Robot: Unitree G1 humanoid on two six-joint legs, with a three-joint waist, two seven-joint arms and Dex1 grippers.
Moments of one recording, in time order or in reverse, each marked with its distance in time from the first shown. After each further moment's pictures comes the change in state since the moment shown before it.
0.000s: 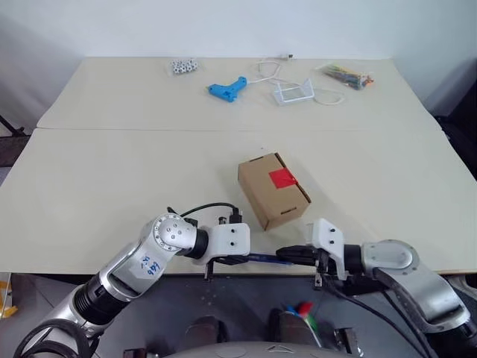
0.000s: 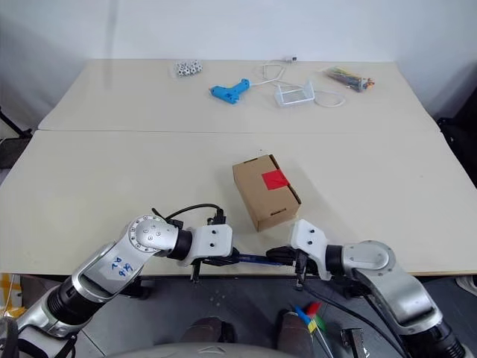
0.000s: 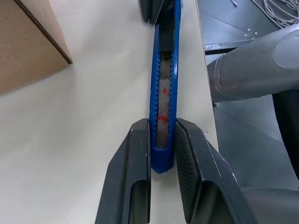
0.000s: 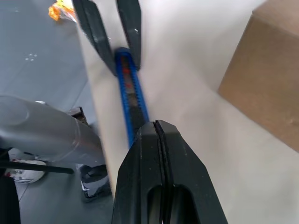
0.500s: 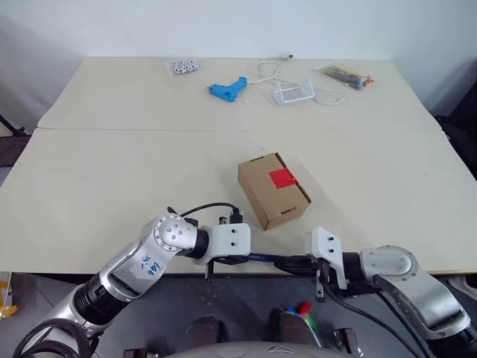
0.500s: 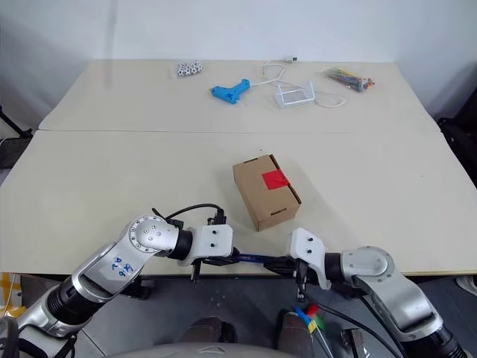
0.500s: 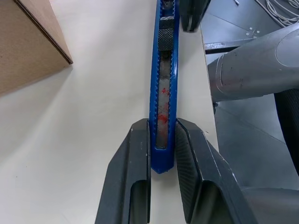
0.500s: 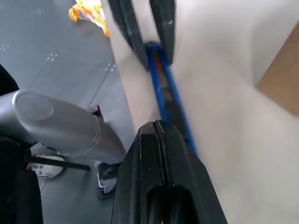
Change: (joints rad) left arm -0.003 0.005 -0.005 -0.002 0.000 -0.001 -0.001; right arm -0.001 0.013 0.024 0.007 0.005 0.002 0.015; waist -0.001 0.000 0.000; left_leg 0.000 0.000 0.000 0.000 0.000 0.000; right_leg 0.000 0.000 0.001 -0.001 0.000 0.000
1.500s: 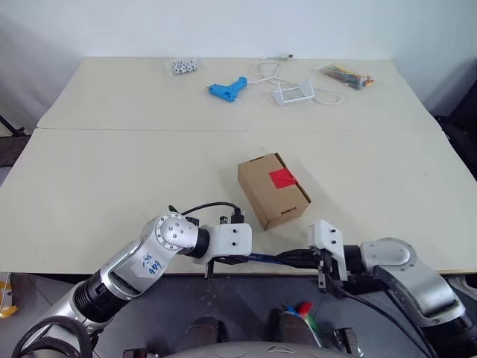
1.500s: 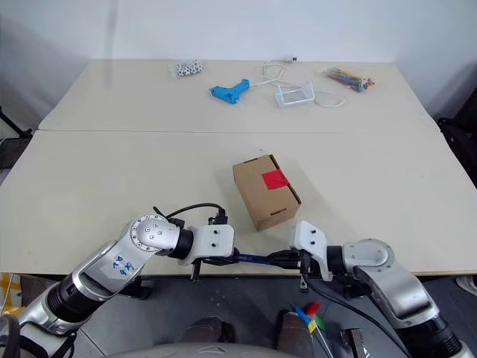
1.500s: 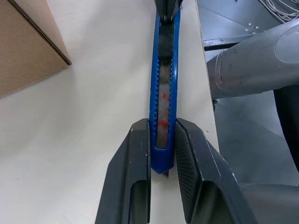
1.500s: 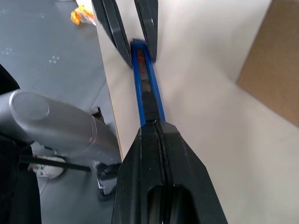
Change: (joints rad) left arm -0.024 0.006 -0.013 0.000 0.000 0.011 0.001; right arm -0.063 0.038 0.025 0.108 -0.002 -0.046 0.050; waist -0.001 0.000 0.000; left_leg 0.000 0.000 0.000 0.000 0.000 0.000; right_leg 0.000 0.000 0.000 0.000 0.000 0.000
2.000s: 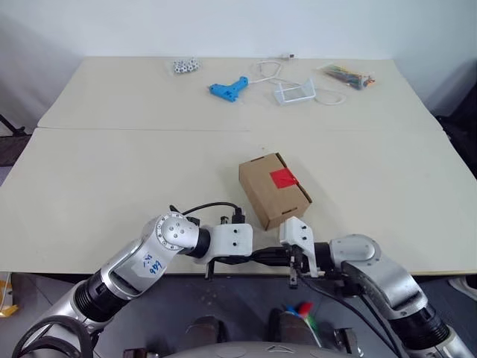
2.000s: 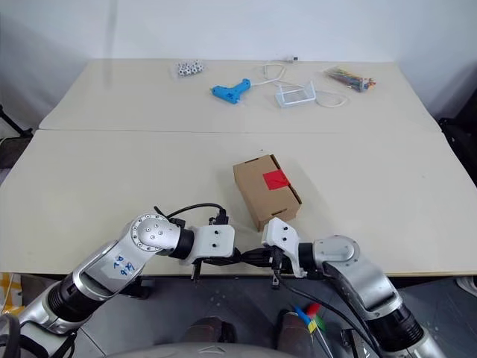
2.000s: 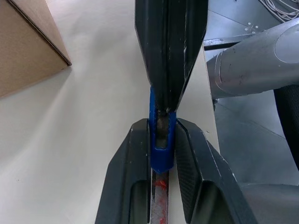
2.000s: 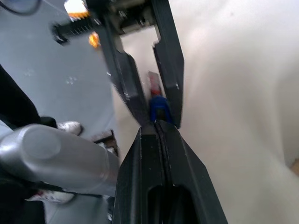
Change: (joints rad) left arm 0.000 0.001 -0.002 -0.003 0.000 -0.004 0.007; right arm -0.060 0.102 0.057 -0.028 0.030 0.093 -0.042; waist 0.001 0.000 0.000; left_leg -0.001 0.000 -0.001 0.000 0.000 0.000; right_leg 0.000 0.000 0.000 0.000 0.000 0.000
